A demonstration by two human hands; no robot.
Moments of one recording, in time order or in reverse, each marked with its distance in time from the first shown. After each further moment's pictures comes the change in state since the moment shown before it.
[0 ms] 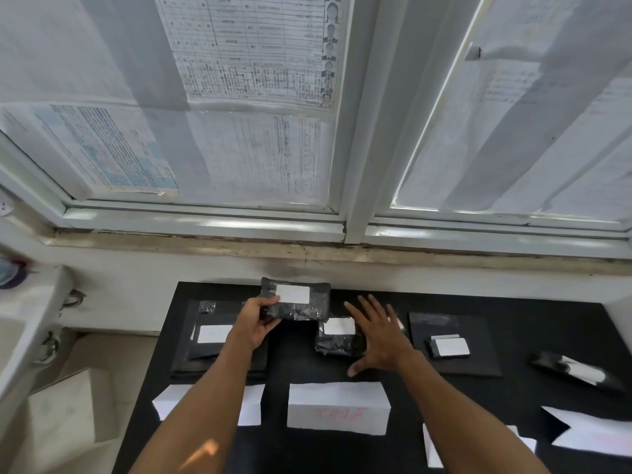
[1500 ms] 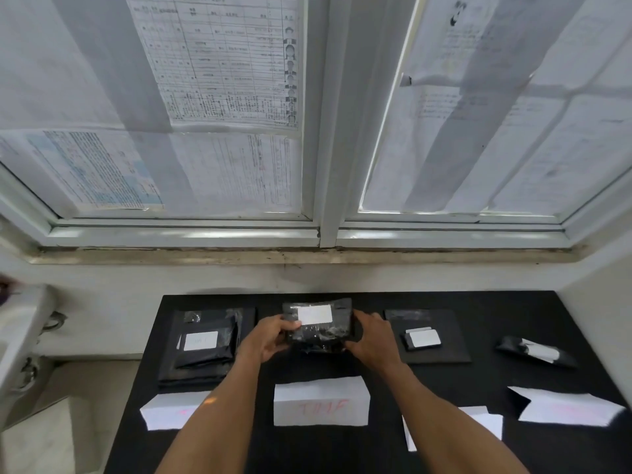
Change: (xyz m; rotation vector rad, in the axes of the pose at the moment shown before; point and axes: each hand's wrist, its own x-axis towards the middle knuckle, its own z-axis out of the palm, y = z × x) left_hand -0.046 -0.041 0.039 0.422 -0.247 -0.043; right_hand -0.053 -0.011 -0.013 0.436 0.391 0.253
